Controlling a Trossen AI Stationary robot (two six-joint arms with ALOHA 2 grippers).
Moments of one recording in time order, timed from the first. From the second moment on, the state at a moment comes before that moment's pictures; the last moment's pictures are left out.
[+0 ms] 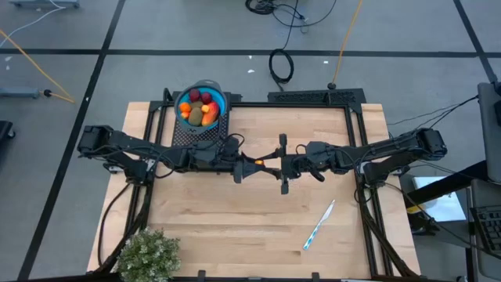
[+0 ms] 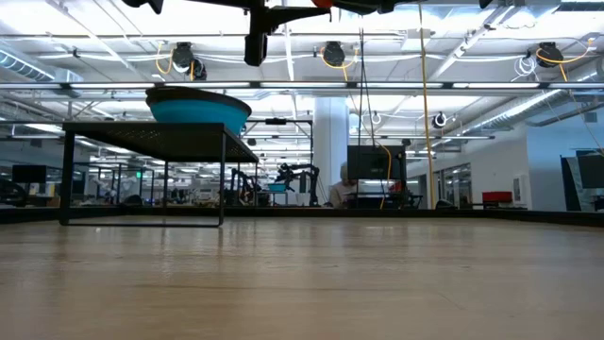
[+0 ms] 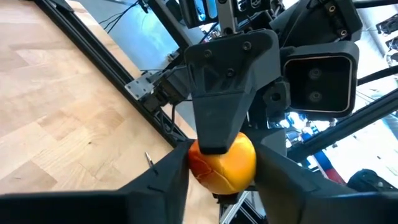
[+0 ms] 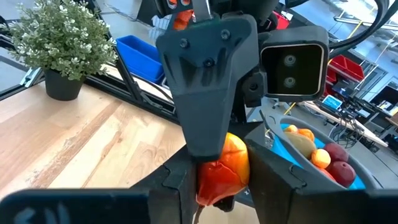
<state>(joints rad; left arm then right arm) -0.08 1.47 0.94 0.47 -0.08 -0.88 0.10 1.34 0.89 0.36 0.10 -0.43</state>
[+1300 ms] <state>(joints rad) 0.02 1.33 0.94 0.22 -0.05 -0.83 0.14 1.34 0.89 -0.05 0.18 -0.14</state>
